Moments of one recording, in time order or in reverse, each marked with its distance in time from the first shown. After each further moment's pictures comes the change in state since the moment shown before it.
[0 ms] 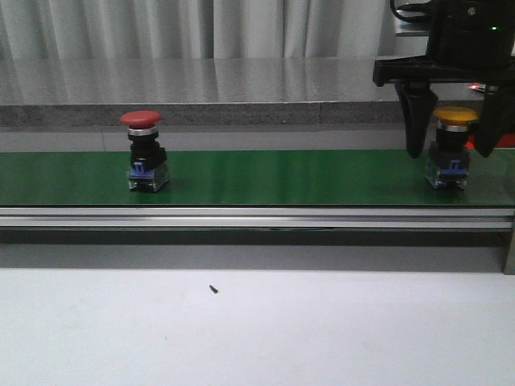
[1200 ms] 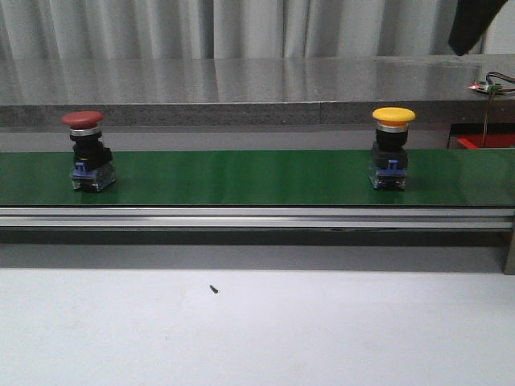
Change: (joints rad) left arm 0.000 0.000 0.000 0.000 0.000 0.000; right arm -0.053 -0.394 0.209 0.077 -0.171 -0.234
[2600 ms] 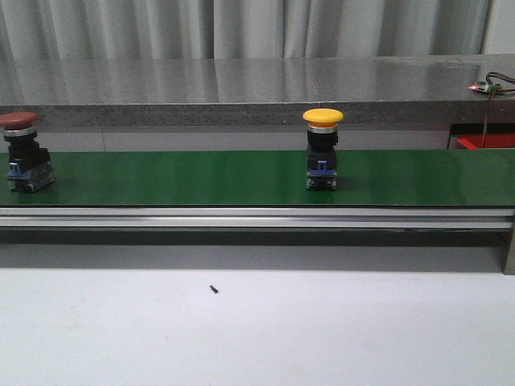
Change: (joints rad) left arm 0.000 0.000 0.000 0.000 0.000 0.000; right arm -0.240 -0.791 0.767 -0.009 -0.273 -0.059
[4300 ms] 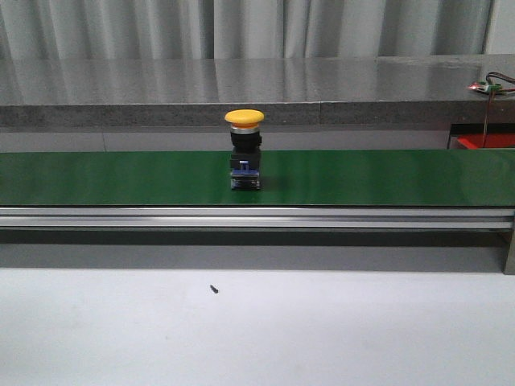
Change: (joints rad) left arm 0.000 0.412 -0.281 0.002 0.001 0.000; right arm 0.000 0.000 0.000 -0.007 0.000 0.000
